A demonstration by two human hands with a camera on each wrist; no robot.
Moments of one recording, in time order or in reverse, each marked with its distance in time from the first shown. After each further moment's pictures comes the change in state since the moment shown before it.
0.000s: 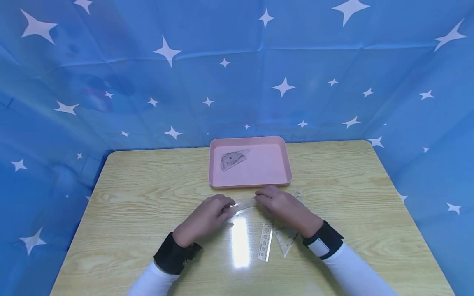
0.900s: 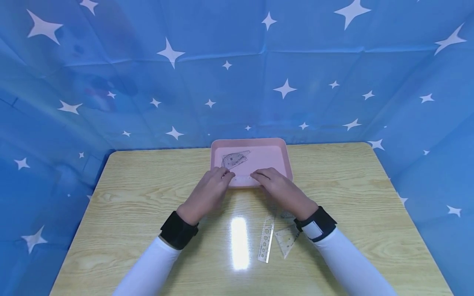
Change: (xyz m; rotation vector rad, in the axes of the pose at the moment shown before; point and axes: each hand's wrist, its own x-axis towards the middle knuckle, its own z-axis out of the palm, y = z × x) left_hand 0.040 -0.012 -0.024 0.538 0.336 0.310; right_hand 0.034 0.020 -0.013 -0.006 0.020 0.067
